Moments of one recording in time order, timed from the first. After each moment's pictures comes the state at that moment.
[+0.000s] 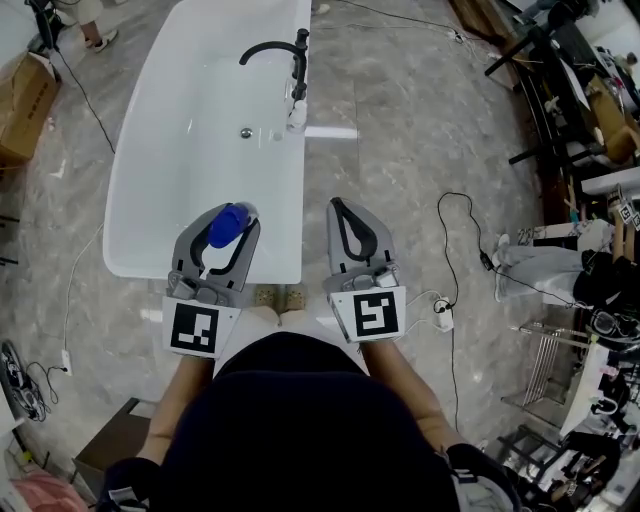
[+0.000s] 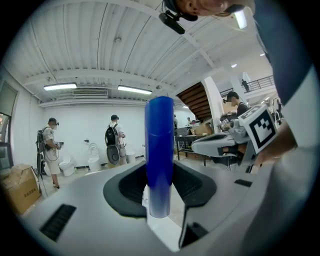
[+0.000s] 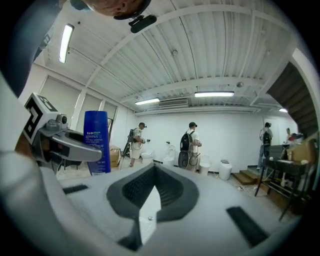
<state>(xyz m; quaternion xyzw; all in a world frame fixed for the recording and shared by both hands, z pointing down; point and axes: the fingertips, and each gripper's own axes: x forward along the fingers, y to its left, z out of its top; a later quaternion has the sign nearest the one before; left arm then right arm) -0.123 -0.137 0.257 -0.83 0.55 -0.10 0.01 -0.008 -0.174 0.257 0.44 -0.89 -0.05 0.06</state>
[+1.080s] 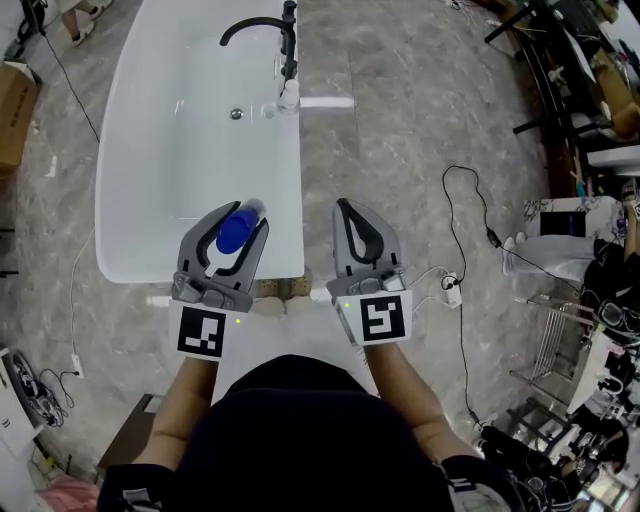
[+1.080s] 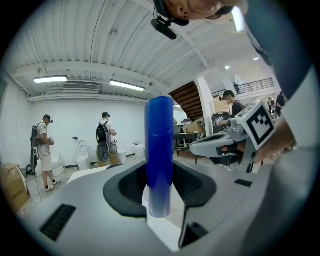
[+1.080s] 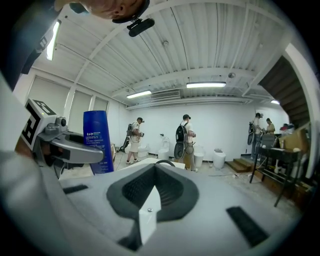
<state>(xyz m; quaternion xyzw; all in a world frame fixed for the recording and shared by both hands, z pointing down) -0.110 -0.171 0.302 -0.86 0.49 -0.13 0.01 0.001 -0.198 0.305 0.48 -0.87 0.01 0.08</state>
